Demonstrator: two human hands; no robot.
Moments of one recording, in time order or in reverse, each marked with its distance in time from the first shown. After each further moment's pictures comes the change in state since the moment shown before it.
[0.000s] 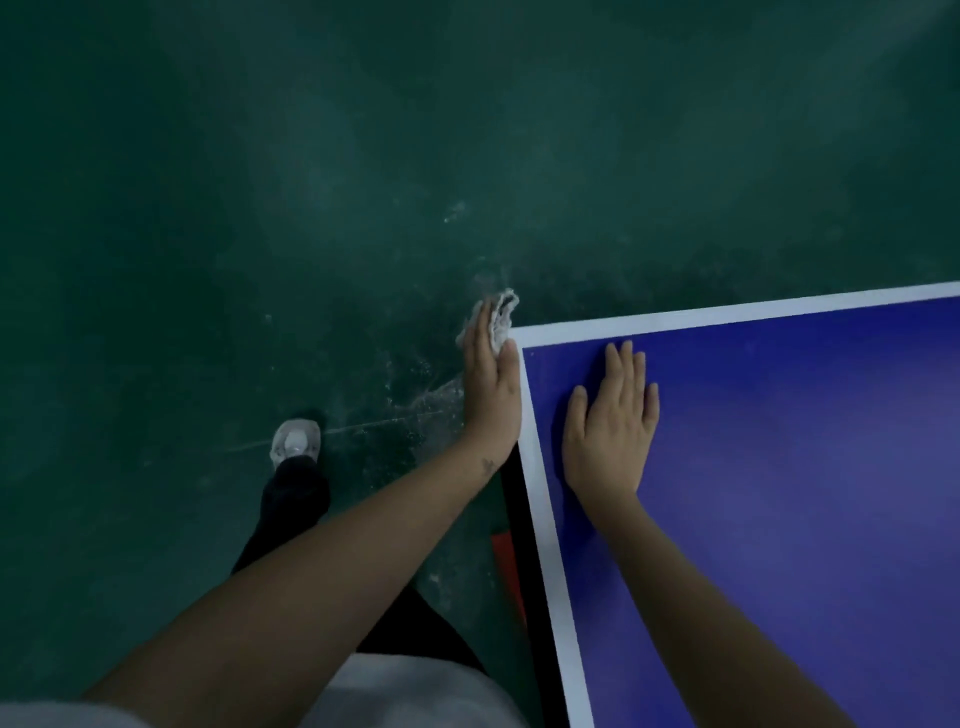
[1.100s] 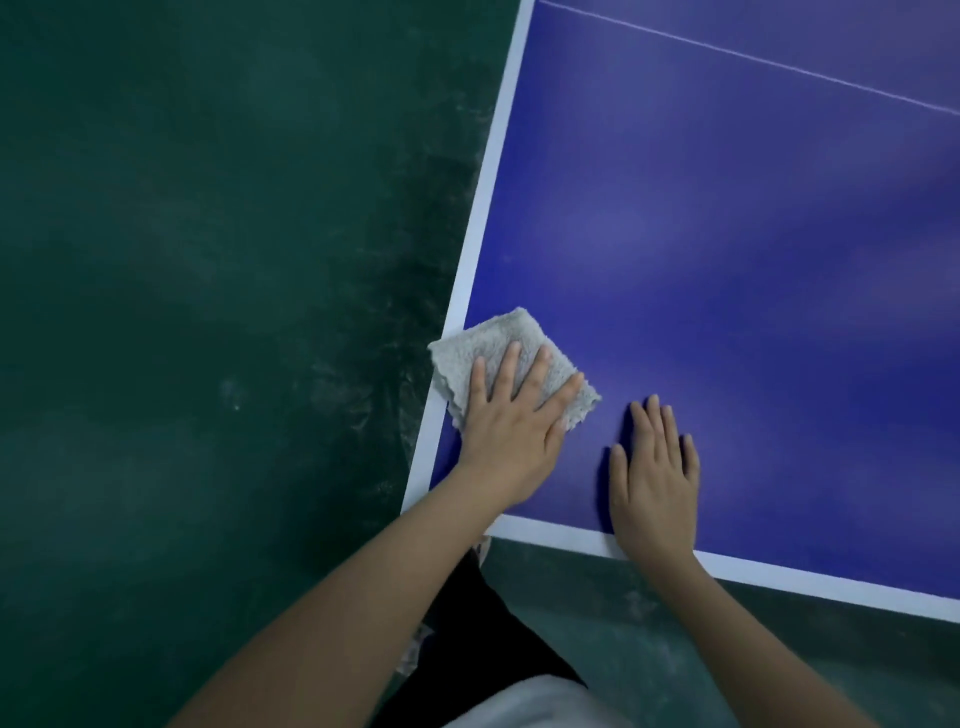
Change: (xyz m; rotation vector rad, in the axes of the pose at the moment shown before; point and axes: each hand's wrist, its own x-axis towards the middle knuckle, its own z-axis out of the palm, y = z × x) left_hand 0.032 0.038 0.068 1.458 -1.393 1.187; right_hand -0.084 -0.020 -0.005 0.003 0.180 1.091
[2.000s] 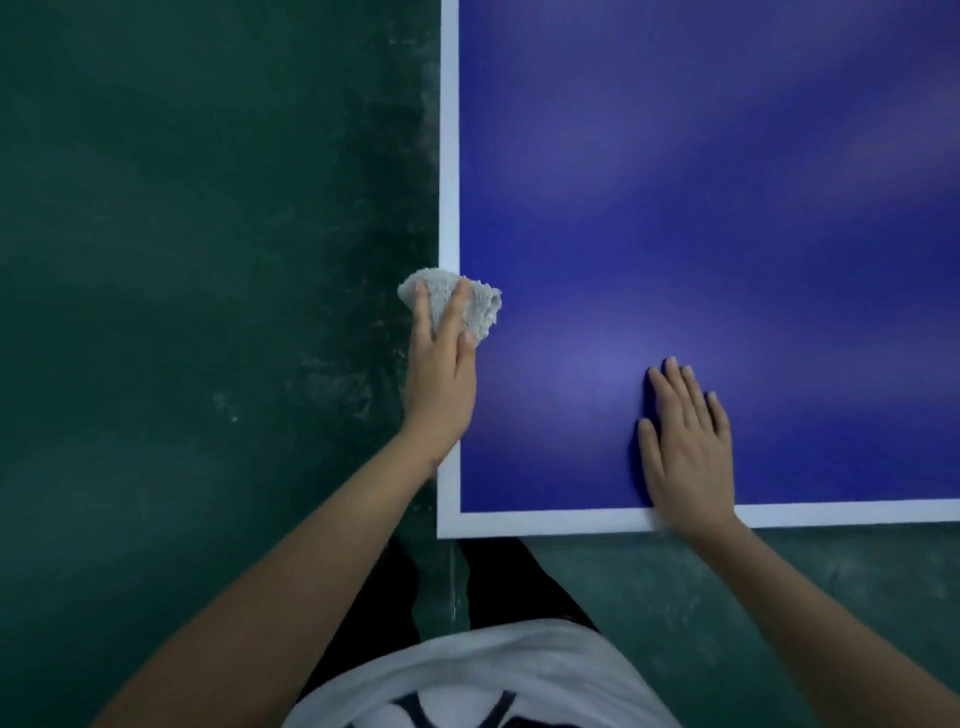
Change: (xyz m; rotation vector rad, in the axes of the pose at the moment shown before) left_hand 0.034 -0.080 -0.019 -0.952 0.125 -0.280; right_hand 0.004 0.000 -0.004 -0.035 -0.043 0.012
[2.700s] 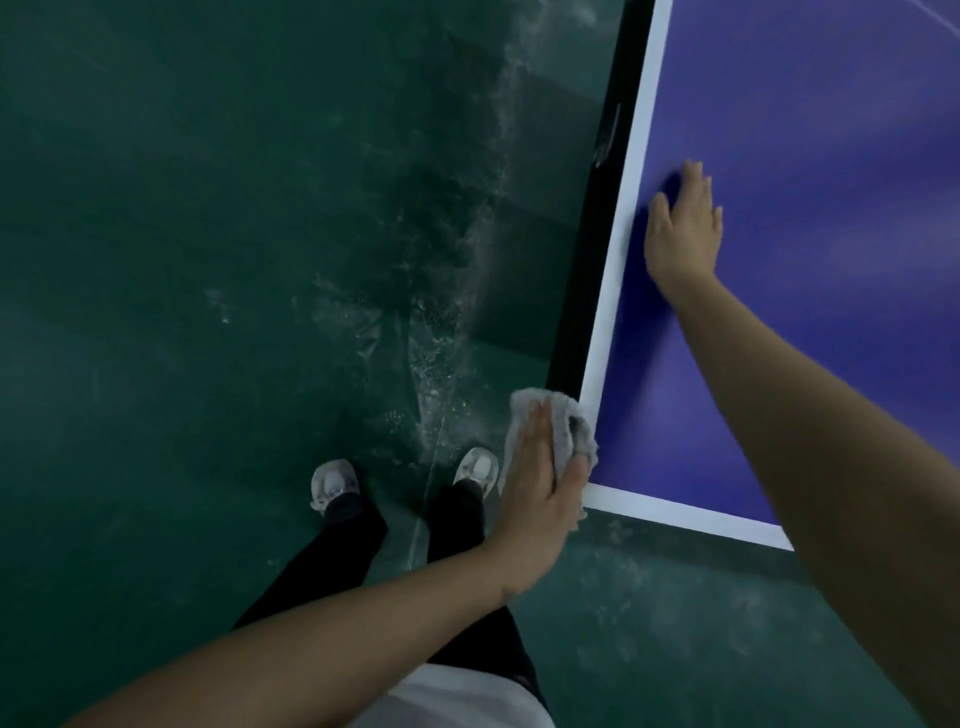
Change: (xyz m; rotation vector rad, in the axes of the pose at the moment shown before) left_hand -0.132 -0.055 -0.016 -0.526 -0.297 -0.263; right_hand 0.183 -0.171 0.006 0.163 0.035 0.091
